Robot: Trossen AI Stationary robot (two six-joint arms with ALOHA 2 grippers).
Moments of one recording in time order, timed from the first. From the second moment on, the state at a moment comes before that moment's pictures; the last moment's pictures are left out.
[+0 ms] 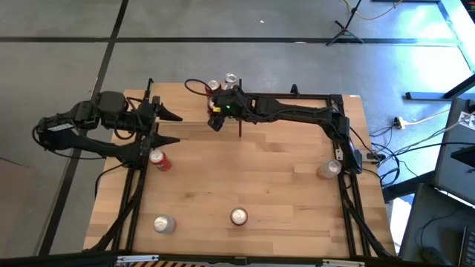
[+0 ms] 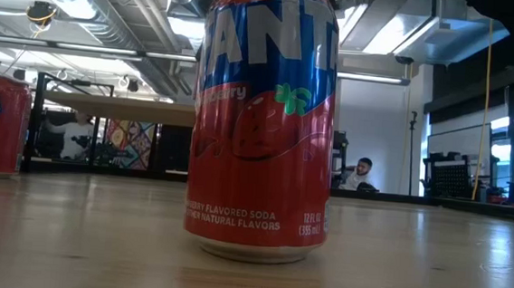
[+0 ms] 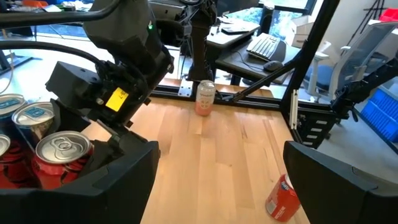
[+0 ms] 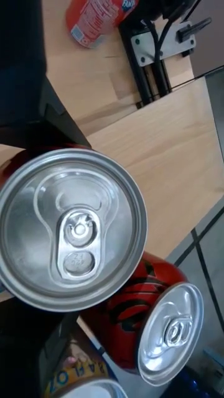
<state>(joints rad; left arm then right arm) 0.04 0.75 1.18 -0.69 0.02 -0.13 -0.18 2.10 2.02 -0.52 0.34 0.14</state>
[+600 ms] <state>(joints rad) 0.04 0.75 1.18 -0.69 0.02 -0.13 -0.18 2.11 2.02 -0.43 0.38 0.17</state>
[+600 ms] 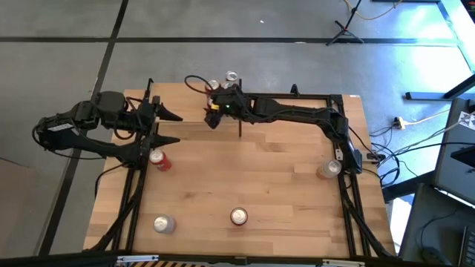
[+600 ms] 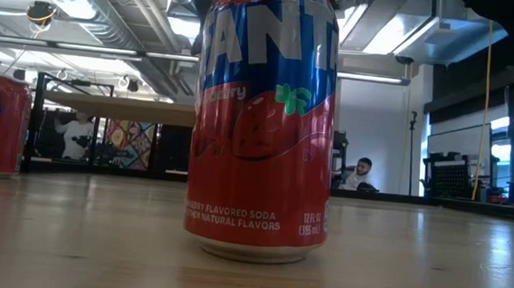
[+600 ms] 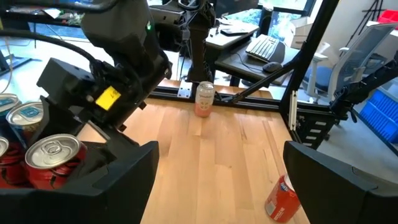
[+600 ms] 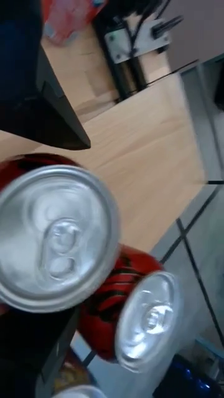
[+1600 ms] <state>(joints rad) 0.04 0.75 1.18 -0.69 0.01 -0.12 -0.17 2.11 2.35 -0.64 0.38 0.09</state>
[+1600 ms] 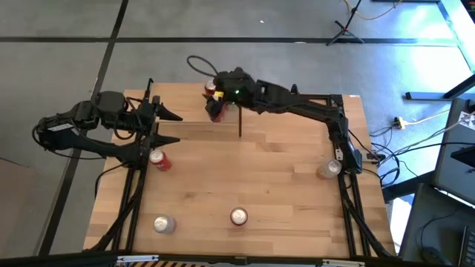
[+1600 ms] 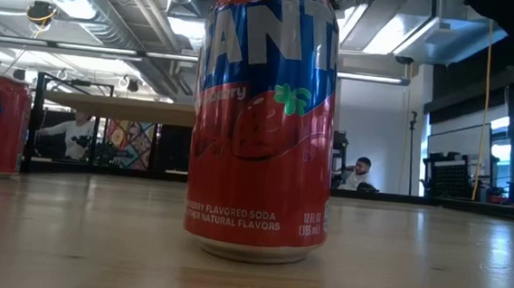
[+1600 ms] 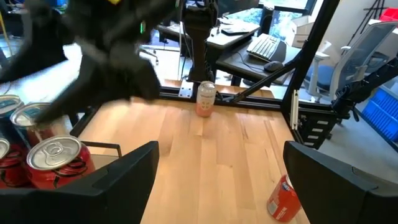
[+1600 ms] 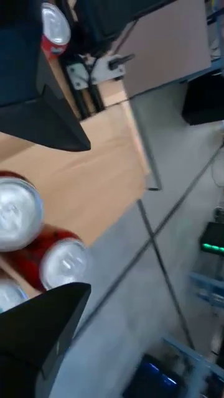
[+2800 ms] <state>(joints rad) 0.17 0.87 0.83 -0.25 -0.12 -0.37 -0.49 1.95 2.33 -1.16 -0.23 -0.32</state>
